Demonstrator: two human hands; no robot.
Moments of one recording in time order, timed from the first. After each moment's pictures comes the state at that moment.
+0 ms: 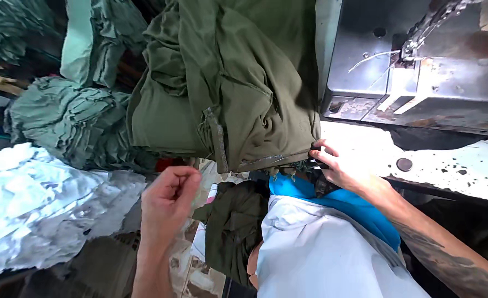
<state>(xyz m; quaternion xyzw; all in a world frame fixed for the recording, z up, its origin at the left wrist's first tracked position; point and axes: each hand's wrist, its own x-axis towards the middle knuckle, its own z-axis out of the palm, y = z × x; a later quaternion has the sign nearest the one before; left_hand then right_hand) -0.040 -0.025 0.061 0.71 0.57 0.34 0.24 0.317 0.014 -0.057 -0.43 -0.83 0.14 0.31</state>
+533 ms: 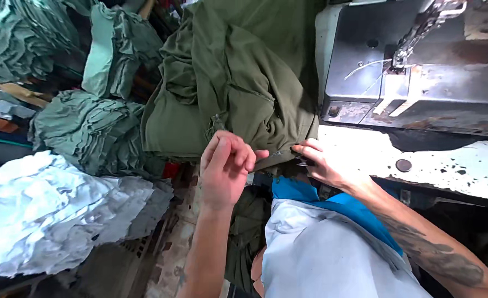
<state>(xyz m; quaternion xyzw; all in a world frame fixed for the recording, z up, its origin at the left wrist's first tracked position) 0.061 0.019 0.062 0.55 0.34 0.55 0.53 0.288 0.032 -0.042 -0.36 -0.83 0.18 0.39</state>
